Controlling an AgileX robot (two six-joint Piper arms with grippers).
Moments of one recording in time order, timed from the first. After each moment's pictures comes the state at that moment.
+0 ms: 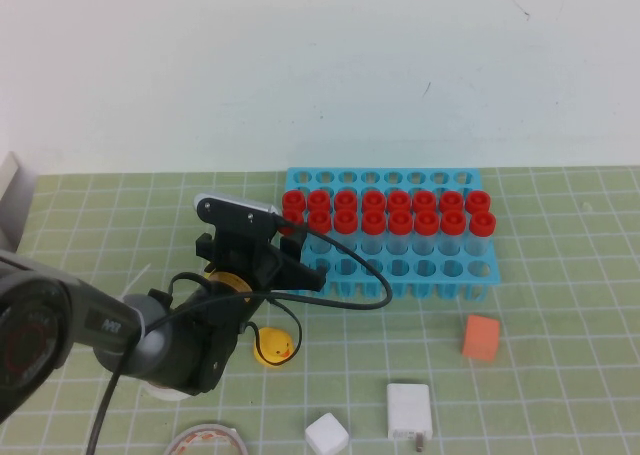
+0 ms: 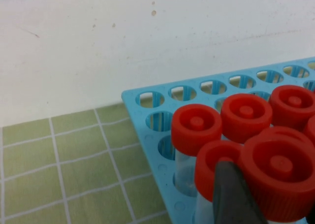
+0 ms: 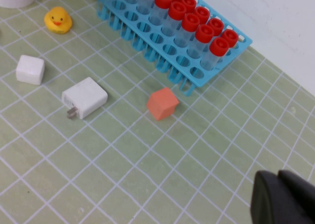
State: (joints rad) right arm 0.99 0.32 -0.57 -0.62 1.06 0.31; left arm -0.43 2.13 -0.96 -0.08 -0.89 -0.08
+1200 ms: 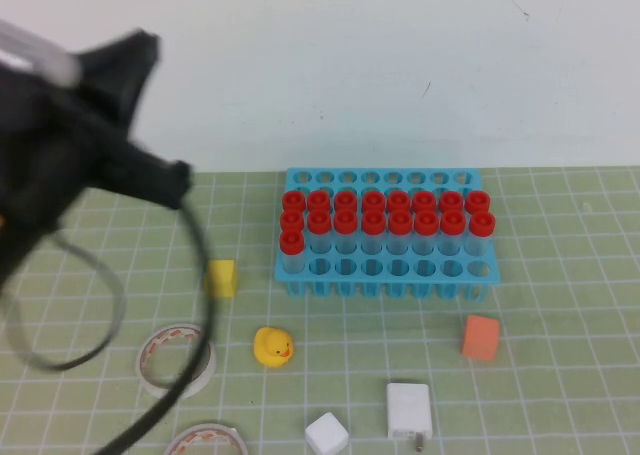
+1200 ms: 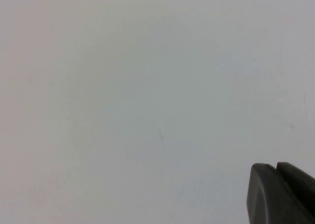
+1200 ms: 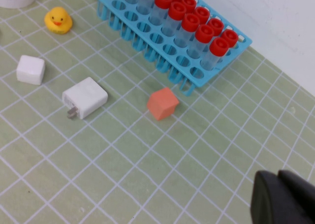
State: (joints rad) right arm 0.99 0.32 -0.57 -0.62 1.06 0.31; left arm -0.43 1.03 -0.75 -0.08 -0.37 0.23
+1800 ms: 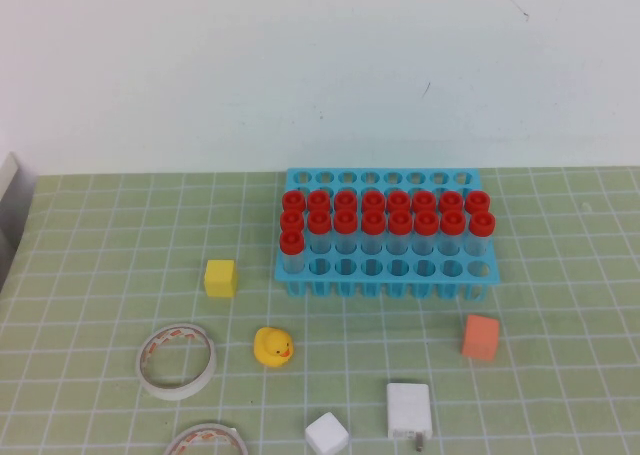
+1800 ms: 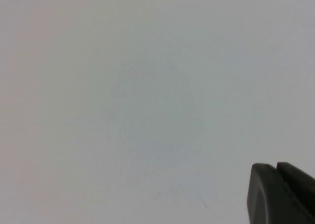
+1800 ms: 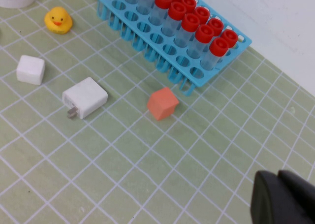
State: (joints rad) right arm 0.99 0.32 -0.57 -0.62 1.06 0.31; left arm -0.43 0.52 -0.72 -0.08 -0.10 0.38
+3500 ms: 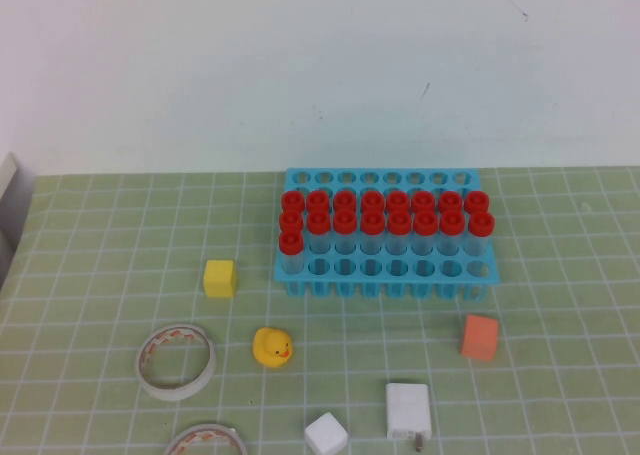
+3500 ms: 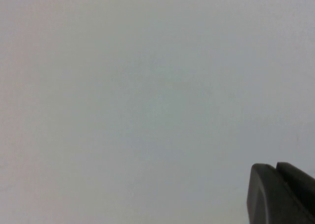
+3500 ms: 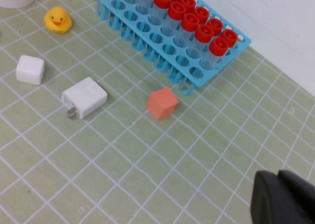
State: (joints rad) right arm 0.99 0.32 -0.57 -0.62 1.06 0.31; left arm -0.31 0.05 -0.15 -0.14 -0.10 0.41
